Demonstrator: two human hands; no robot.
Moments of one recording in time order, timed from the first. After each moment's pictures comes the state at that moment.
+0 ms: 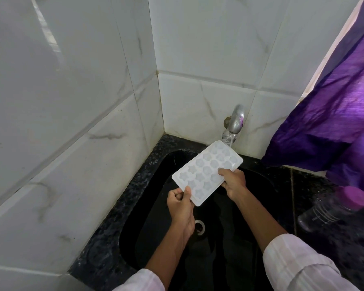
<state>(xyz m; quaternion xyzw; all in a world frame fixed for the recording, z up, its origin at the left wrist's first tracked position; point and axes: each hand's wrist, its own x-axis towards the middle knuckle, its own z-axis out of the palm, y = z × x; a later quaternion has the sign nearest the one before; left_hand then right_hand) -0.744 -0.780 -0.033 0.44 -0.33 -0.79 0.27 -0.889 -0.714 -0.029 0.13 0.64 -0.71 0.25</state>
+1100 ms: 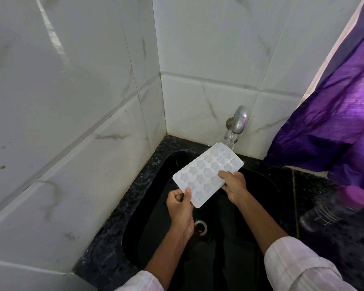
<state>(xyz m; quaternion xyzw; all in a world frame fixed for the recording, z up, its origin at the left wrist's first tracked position) -0.732 -0.784 -0.032 0.43 -0.35 -0.78 0.28 -0.881 -0.715 -0.034 0.13 0.64 -0.71 0.26</state>
